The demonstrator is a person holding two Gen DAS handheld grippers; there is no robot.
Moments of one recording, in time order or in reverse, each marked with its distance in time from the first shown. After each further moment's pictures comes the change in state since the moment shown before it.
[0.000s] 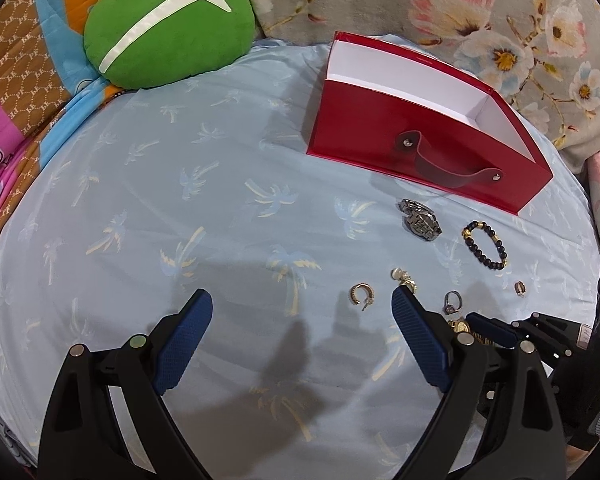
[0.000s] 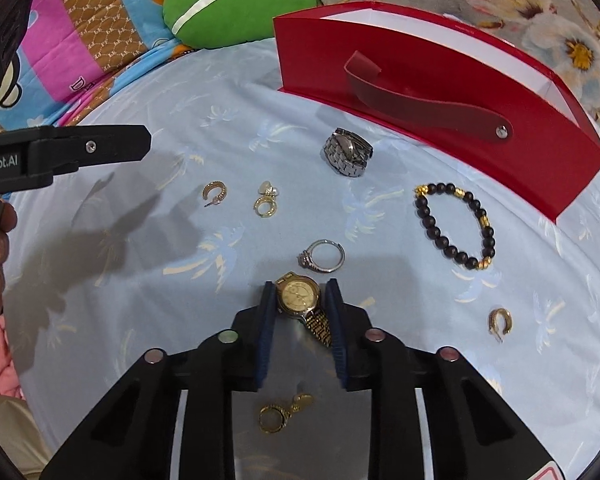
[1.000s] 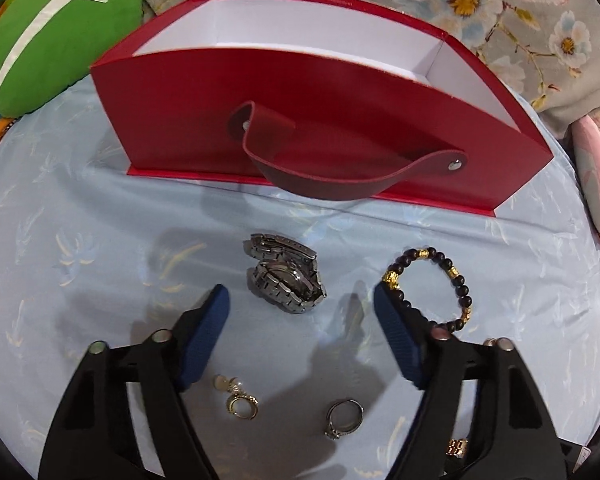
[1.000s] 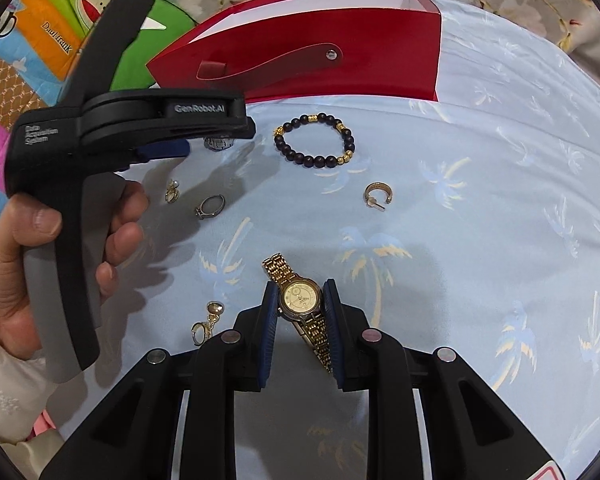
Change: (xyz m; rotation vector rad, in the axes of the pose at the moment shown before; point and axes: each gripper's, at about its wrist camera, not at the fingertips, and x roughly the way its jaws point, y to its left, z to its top) left arm 0.102 -0.108 0.045 0.112 0.094 -0.101; right arm -0.037 -0.054 -0.051 0.390 -0.017 -0.067
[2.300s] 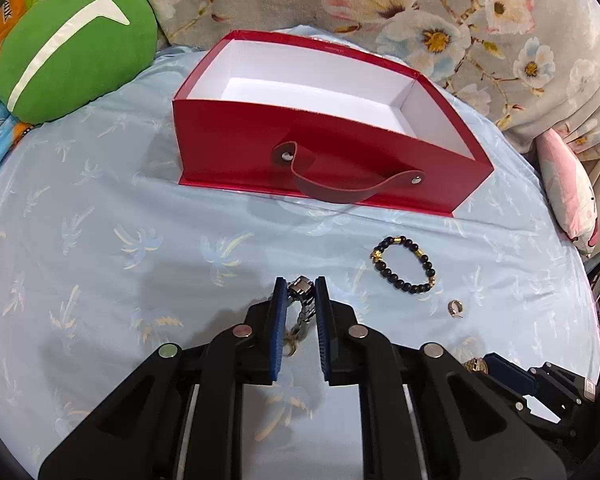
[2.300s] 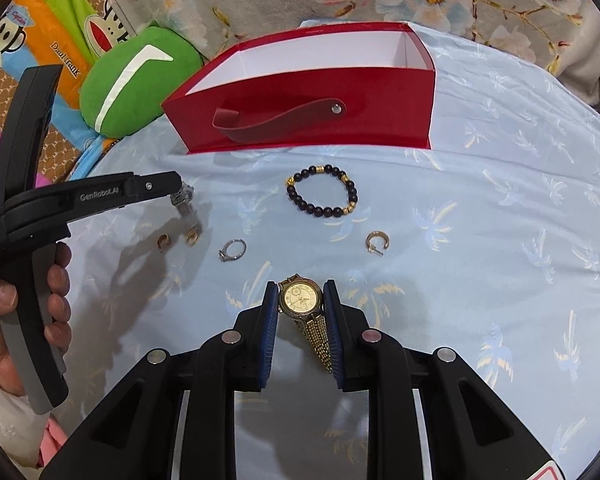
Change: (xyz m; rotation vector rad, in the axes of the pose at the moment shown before) left arm -0.077 0.029 -0.023 0.003 -0.088 -0.096; right arm -0.038 0.007 0.007 0.005 -0.105 -0.010
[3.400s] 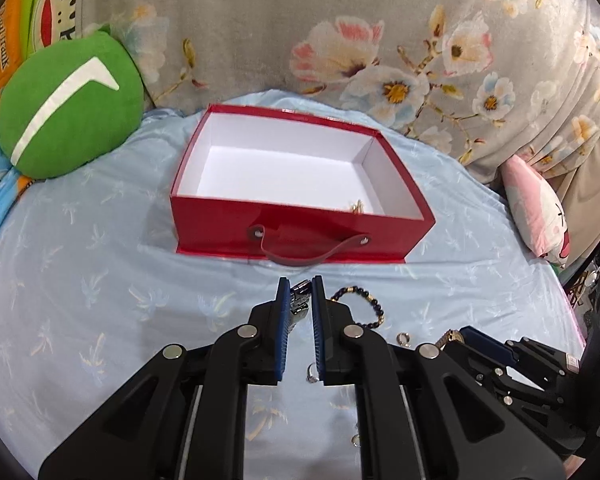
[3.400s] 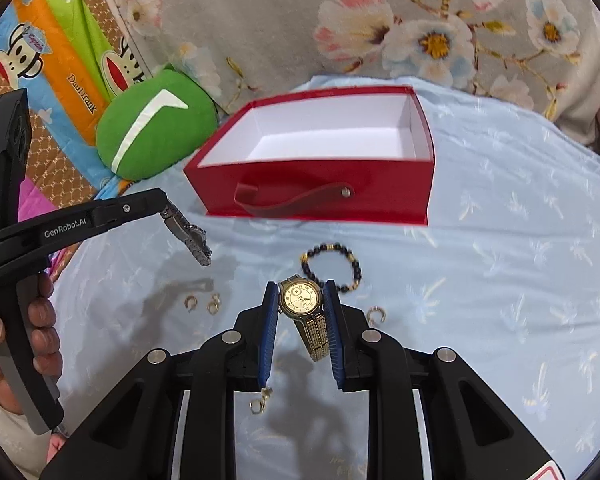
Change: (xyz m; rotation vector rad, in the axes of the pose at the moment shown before) left arm -0.069 -0.019 0.031 0.056 -0.147 -0.065; right arm -0.042 0.007 0.046 -0.024 -0.148 0.020
